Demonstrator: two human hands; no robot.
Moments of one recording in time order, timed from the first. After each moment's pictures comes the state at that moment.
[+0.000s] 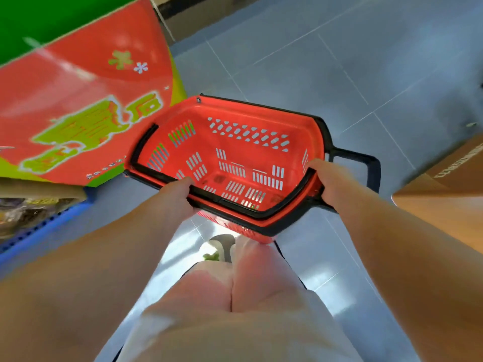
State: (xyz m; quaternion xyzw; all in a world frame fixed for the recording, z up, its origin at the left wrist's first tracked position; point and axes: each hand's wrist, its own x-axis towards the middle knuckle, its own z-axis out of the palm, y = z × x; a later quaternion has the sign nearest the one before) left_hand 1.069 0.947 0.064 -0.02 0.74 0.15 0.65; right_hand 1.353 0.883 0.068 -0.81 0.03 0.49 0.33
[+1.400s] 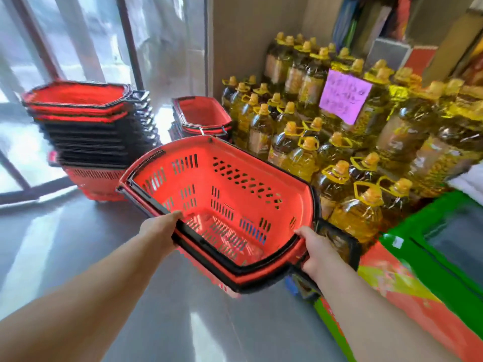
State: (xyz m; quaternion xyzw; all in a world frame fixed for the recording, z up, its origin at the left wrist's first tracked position) left_hand 0.624 0.539 0.285 -0.38 0.57 0.72 0.07; right_hand 0.706 0.818 0.291 -0.42 -0.51 0.75 0.00
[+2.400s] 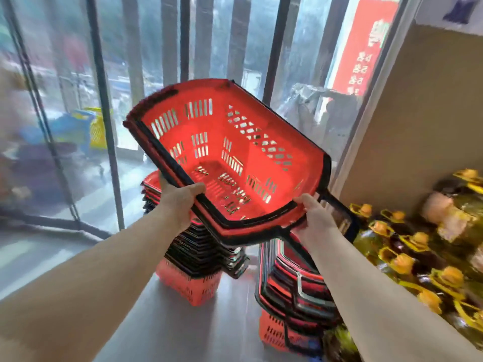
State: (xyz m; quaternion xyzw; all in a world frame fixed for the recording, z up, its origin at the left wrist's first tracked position) left_hand 0.155 0.355 0.457 -0.23 0.50 0.78 -0.31; right_hand 0.075 0.583 0.464 -0.06 -0.48 0.87 -0.13
